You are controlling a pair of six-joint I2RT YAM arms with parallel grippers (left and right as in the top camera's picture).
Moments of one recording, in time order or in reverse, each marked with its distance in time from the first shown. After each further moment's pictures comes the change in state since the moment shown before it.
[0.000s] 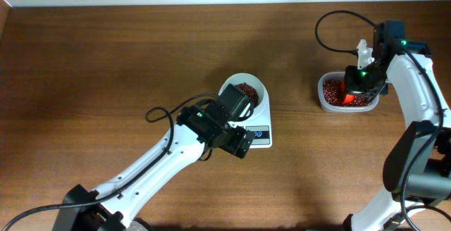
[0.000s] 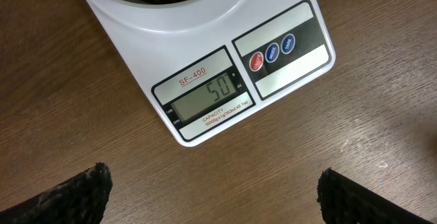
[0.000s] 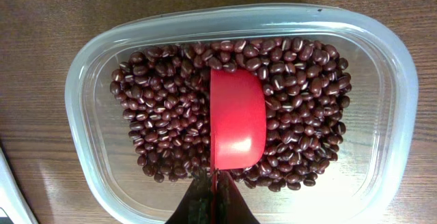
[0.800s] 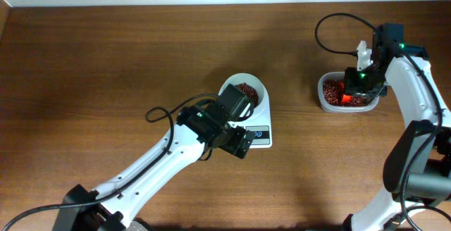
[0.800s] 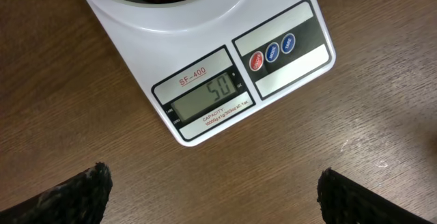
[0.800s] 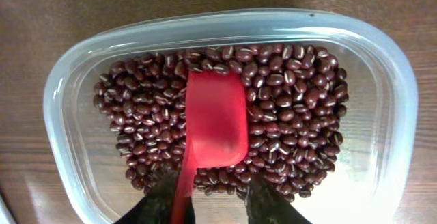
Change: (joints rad) left arm 0.000 0.000 0.000 0.000 0.000 0.000; right arm 0.000 -0.002 -0.039 0.055 0.012 0.002
